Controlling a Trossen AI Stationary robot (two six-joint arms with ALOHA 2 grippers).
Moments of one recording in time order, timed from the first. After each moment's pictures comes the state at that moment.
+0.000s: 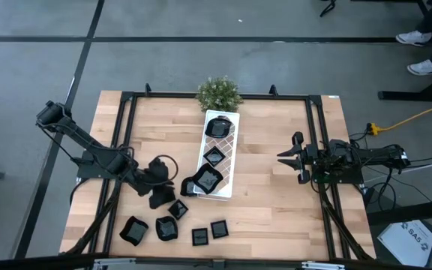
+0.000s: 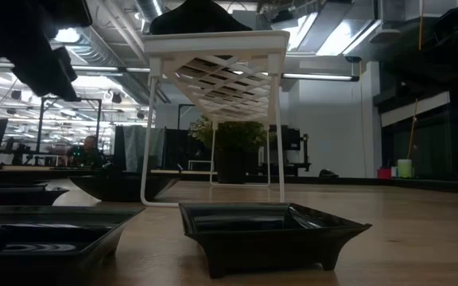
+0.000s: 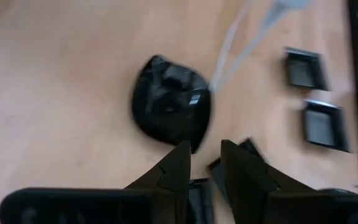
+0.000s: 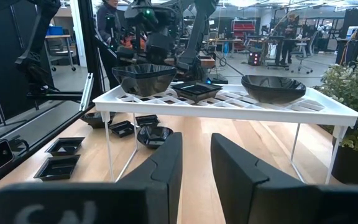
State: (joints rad) left arm -0.55 1.06 0.58 -0.35 -0.36 -0.79; right arm 0.08 0.00 0.01 0.02 0.05 0.00
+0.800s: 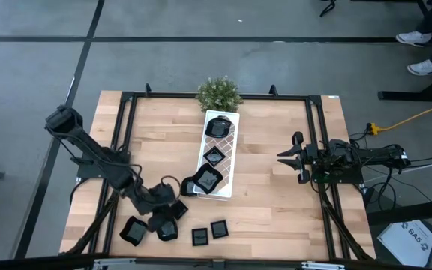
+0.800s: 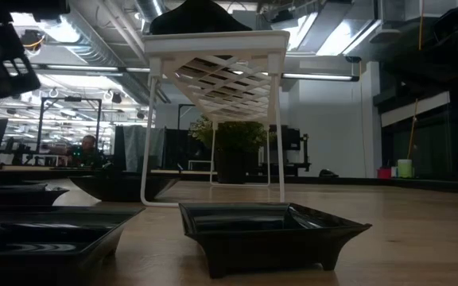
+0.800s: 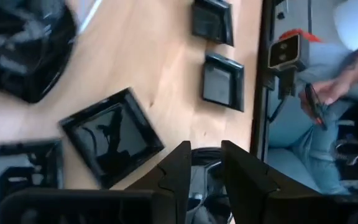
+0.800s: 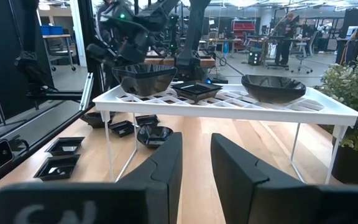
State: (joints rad) left arm -0.69 1.29 0.64 -0.11 -0.16 -1.02; right arm 0.08 0.00 0.01 0.02 0.05 0.00
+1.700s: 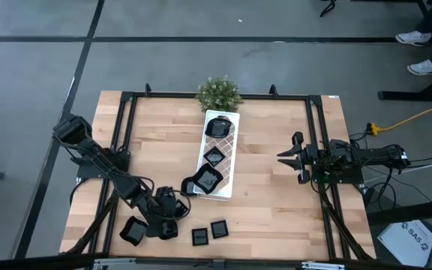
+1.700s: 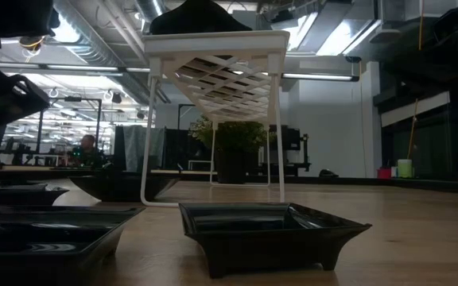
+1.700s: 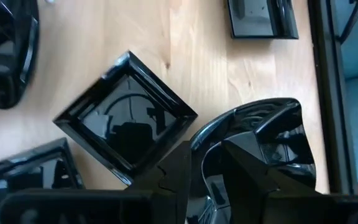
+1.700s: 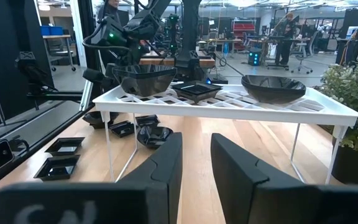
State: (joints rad) left arm -0.71 1.48 0.71 -0.20 -0.12 -0.74; right arm 0.08 0.00 0.01 0.02 0.05 0.00
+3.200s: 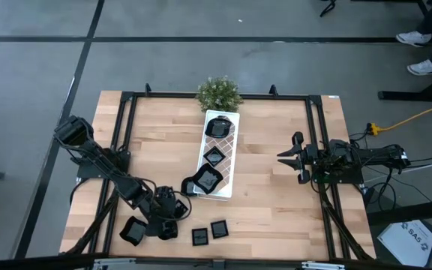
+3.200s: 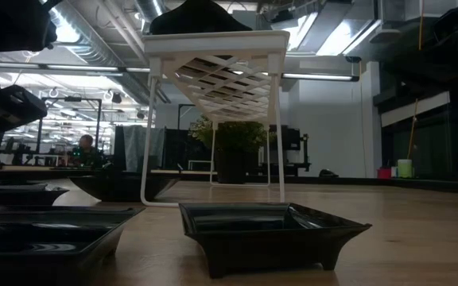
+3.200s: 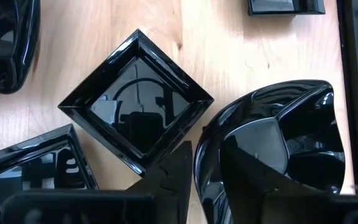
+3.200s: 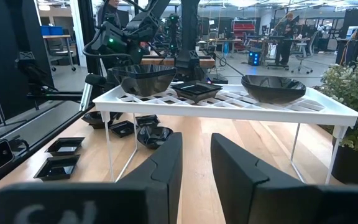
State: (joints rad) left arm -0.71 1.51 0.71 -0.23 -0.11 -0.72; right arm 0.08 0.00 0.01 0.02 0.05 0.00
